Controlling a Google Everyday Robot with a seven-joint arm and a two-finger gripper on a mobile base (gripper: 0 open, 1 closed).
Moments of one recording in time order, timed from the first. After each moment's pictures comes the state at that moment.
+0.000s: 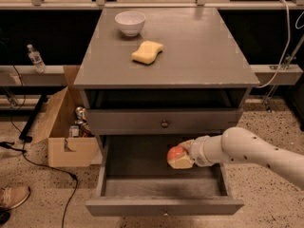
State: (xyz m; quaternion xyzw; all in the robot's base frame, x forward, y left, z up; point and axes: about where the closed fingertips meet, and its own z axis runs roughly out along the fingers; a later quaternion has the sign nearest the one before) arm 0.536 -0.102 0.566 -0.46 0.81 0.19 0.32
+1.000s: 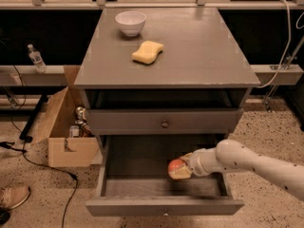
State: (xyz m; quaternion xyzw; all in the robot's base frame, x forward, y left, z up) arm 0.543 -0.110 0.459 -0.43 0.83 0.22 0.28
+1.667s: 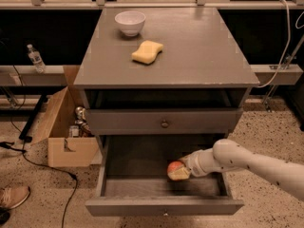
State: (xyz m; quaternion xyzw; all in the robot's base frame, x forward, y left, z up) arm 0.545 -0.109 0.433 -0.42 0.84 0.24 0.25
